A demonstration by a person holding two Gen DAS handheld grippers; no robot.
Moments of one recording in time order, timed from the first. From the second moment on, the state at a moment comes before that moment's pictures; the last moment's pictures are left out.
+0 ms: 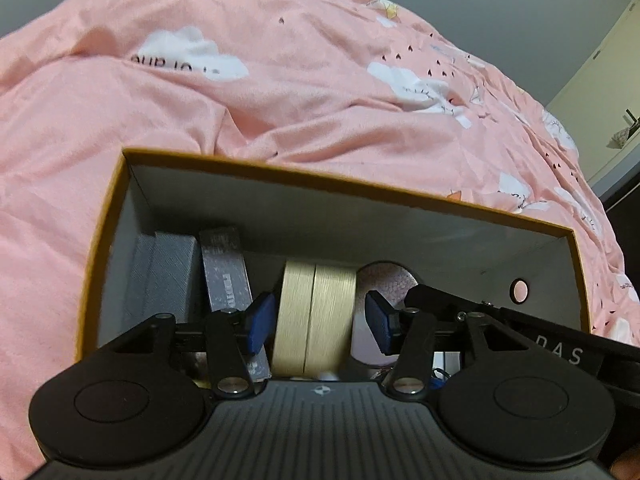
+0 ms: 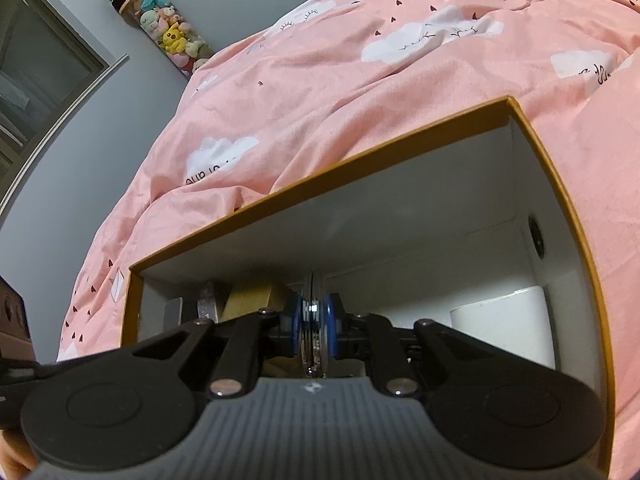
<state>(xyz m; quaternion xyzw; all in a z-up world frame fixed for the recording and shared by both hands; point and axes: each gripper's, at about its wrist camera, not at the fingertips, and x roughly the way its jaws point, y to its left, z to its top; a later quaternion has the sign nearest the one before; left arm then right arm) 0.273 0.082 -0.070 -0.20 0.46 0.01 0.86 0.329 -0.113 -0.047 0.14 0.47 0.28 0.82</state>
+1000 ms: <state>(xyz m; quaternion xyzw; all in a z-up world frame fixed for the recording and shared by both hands) 0.192 0.109 -0.037 -0.17 0.40 0.04 0.90 0.320 -0.071 -0.045 0.11 0.50 0.29 0.81</state>
